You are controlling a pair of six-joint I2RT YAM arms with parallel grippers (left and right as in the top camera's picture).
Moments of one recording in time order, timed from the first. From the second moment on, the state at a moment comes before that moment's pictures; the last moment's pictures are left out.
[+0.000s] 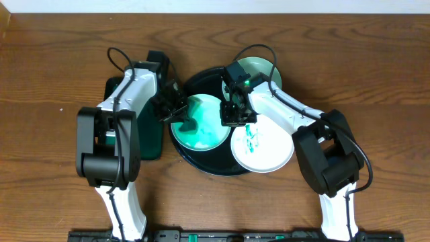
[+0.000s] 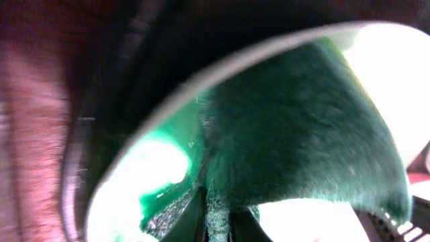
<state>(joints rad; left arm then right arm) -0.12 2.05 1.42 -0.98 0.42 -0.46 0.58 2.15 1.55 -0.82 -0.23 0.51</state>
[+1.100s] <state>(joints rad) -0.03 2.07 1.42 -1.04 0.44 -0.46 0.58 2.15 1.55 -0.83 -0.23 0.51</state>
